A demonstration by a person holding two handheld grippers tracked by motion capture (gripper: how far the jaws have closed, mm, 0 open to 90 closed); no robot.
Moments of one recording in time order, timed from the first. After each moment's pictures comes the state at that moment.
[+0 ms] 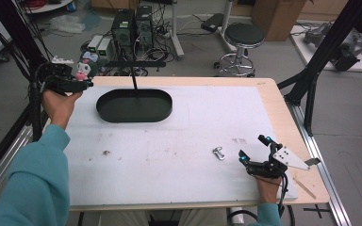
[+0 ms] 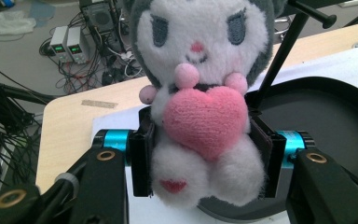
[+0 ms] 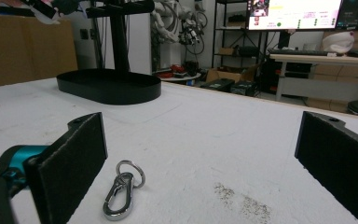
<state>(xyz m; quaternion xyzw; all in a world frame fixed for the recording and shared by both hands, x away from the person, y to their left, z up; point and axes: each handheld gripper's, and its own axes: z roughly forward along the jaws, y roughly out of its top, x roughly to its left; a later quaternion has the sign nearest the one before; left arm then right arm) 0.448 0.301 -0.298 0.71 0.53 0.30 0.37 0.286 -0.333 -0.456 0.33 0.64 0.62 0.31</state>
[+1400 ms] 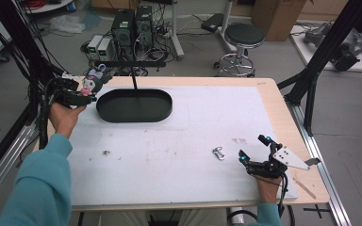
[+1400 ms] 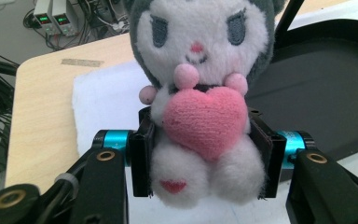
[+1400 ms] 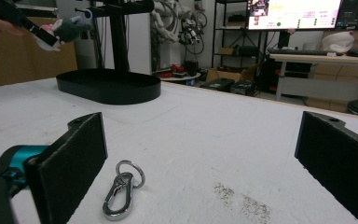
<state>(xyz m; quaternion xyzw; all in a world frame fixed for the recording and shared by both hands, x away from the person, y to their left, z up) 0.451 0.304 -0.350 0.73 0.53 0.27 0.34 0.286 -0.333 -0.456 0.33 0.64 0.62 0.31</state>
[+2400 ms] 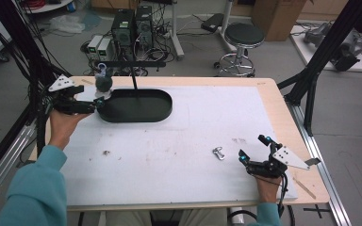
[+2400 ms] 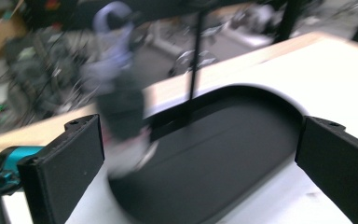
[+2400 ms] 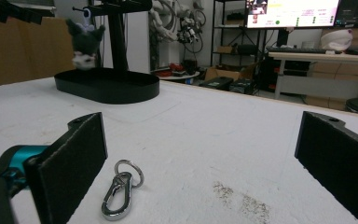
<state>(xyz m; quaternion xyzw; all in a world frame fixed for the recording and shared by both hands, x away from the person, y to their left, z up) 0.412 0.299 -0.347 0.71 0.38 0.27 0.52 0.286 -0.332 -0.456 0.34 0.64 0.62 0.31</state>
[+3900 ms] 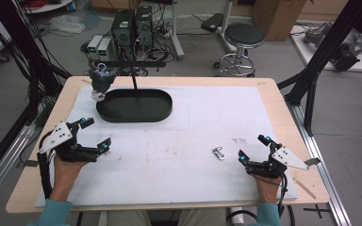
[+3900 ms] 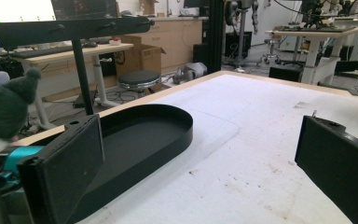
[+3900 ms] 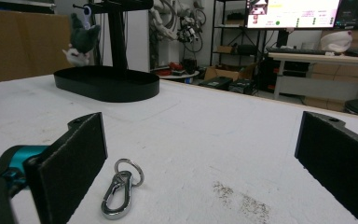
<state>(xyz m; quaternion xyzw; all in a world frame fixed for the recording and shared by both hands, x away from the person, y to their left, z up) 0.301 0.271 -0.396 0.68 0.27 0.27 0.63 0.286 -0.331 -0.456 0.33 0.64 0.61 0.31</state>
